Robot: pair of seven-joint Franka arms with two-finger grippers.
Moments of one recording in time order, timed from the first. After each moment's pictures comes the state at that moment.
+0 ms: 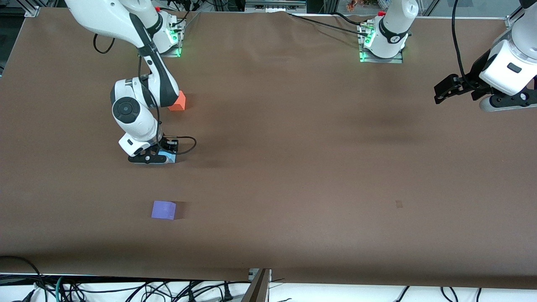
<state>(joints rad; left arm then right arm) -0.10 -0.01 -0.01 -1.59 0.01 1.51 -0.24 0.46 0.40 -0.21 -2.14 -0.01 2.53 0.27</state>
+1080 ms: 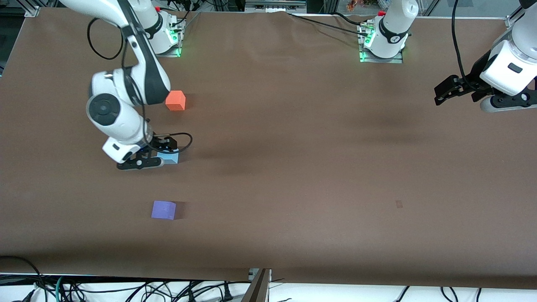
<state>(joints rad) -0.10 -0.01 -0.01 -1.59 0.01 1.53 -0.24 0.46 0.32 -0.21 -1.78 0.00 2.03 0.11</state>
